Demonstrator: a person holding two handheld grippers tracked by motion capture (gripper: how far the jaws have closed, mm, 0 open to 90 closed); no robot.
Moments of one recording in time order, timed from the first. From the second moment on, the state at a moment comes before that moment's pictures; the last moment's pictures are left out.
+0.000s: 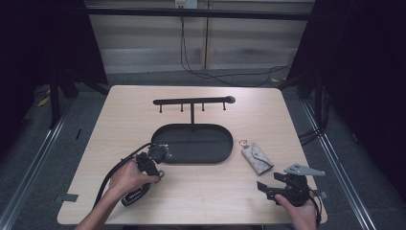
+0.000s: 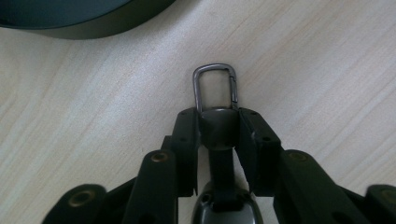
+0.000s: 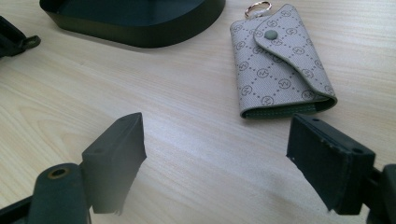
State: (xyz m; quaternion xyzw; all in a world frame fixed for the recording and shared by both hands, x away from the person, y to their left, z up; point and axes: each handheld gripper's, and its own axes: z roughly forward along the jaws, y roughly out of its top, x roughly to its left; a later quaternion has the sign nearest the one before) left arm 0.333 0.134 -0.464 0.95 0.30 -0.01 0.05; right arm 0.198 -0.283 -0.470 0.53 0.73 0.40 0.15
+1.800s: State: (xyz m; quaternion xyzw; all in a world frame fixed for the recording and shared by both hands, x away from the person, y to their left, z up) left arm 0.333 0.192 -0.386 0.93 0.34 -0.01 0.16; right arm 0.199 -0.284 -0.471 0.54 0.72 0.40 0.14
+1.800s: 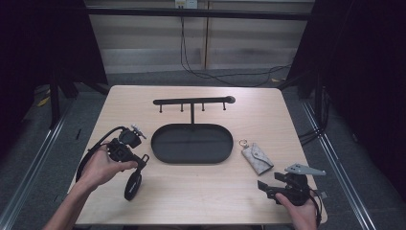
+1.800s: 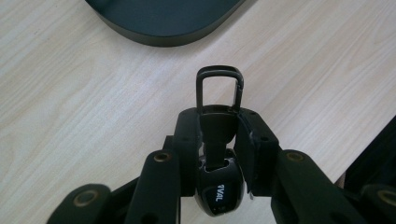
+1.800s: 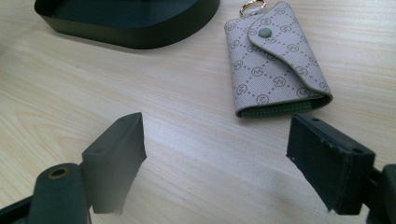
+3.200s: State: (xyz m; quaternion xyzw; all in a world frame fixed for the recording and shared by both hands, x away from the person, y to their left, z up) left arm 0.336 0.208 -0.338 0.92 0.36 0.02 0.14; right arm 0.200 -0.284 -0.471 0.55 0.72 0.40 0.14
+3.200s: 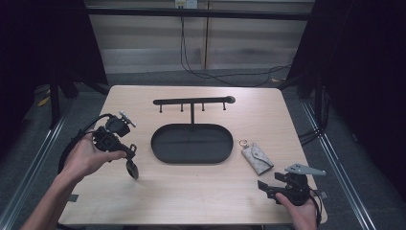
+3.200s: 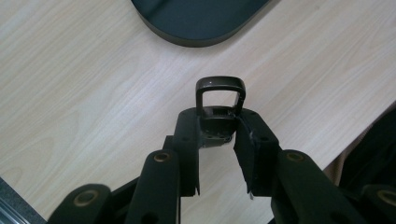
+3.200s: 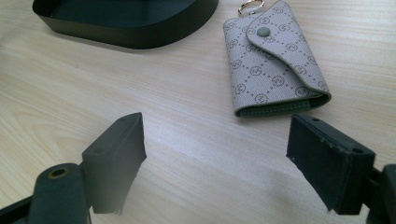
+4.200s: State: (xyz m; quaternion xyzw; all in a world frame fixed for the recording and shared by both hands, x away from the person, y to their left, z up) left arm 0.369 0.186 -0.309 0.92 0.38 0.02 0.13; right arm 0.200 -0.284 -0.471 0.54 0.72 0.40 0.14
